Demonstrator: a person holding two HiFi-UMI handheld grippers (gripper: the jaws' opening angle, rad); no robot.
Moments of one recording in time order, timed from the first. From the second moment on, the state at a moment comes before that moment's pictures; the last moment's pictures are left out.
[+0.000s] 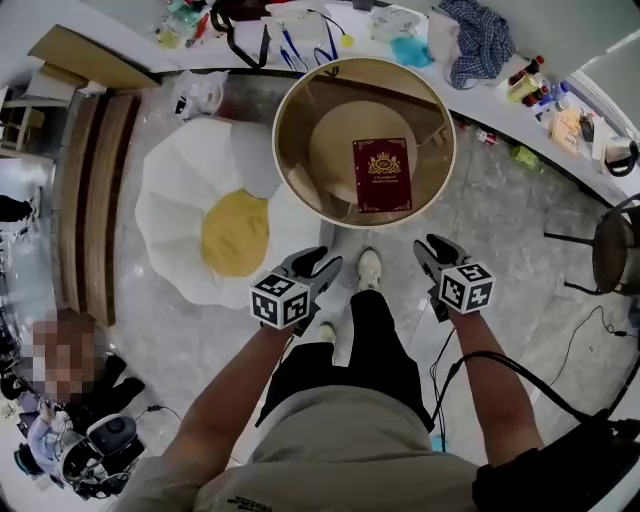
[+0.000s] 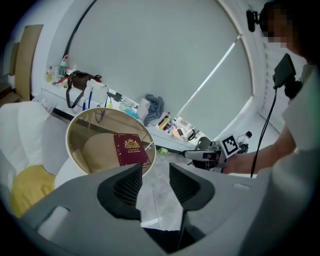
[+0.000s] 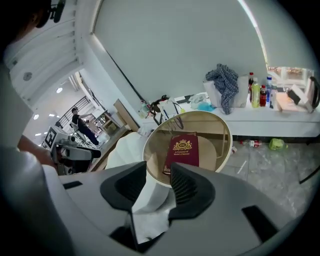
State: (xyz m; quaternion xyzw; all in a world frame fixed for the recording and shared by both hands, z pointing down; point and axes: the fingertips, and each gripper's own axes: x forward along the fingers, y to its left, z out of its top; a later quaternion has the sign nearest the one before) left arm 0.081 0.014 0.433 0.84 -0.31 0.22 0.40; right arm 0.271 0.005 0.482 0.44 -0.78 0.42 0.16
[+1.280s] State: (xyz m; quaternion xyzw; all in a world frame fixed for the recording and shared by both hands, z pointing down) left arm 0.074 -0.109 0.675 0.74 -0.32 0.10 0.59; right arm 0.207 -0.118 0.660 0.39 -0.75 0.52 0.12
